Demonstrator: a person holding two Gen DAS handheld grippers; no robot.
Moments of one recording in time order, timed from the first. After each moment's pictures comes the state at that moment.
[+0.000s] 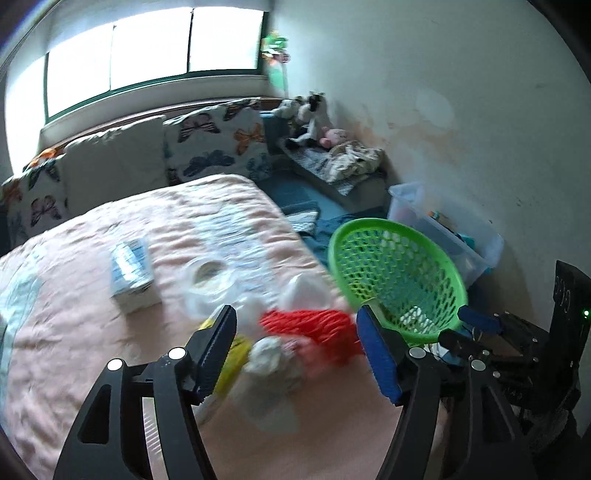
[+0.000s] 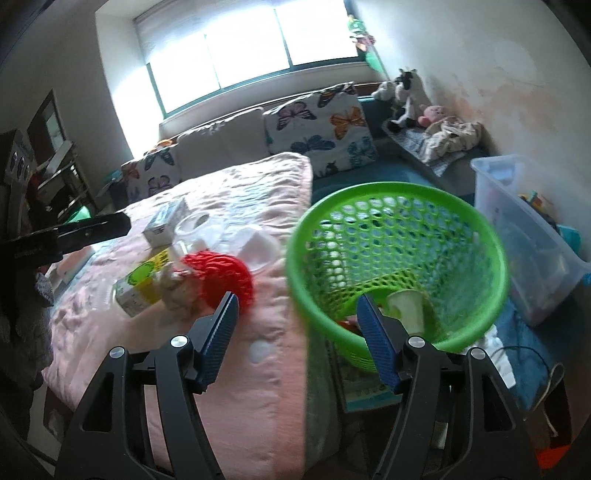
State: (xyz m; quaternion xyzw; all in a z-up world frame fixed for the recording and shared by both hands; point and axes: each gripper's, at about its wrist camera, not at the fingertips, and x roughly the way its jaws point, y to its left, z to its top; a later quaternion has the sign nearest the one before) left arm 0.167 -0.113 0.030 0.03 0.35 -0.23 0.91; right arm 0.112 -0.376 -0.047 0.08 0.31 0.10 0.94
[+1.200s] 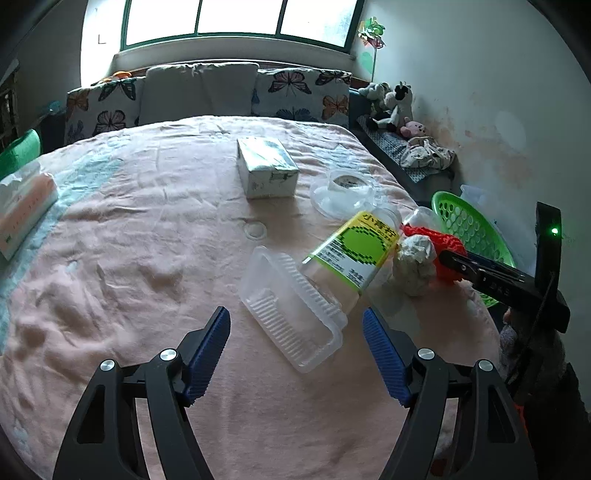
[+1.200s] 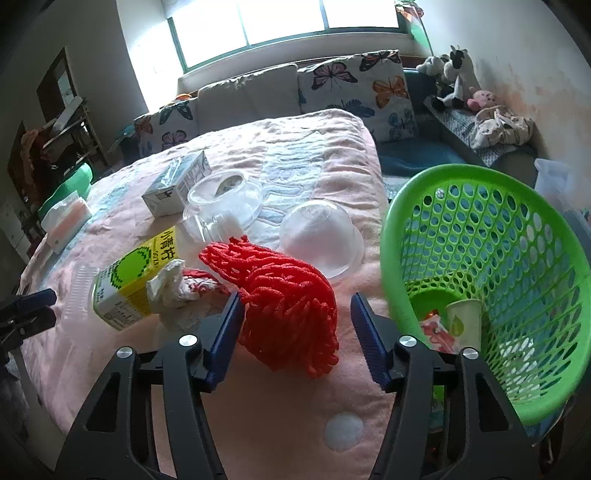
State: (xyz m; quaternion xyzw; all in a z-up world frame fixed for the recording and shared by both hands) left arm 0.132 0.018 -0.035 -0.05 0.42 -0.13 0.90; right arm 0.200 -0.293 -0.086 0.04 0.37 0.14 0.92
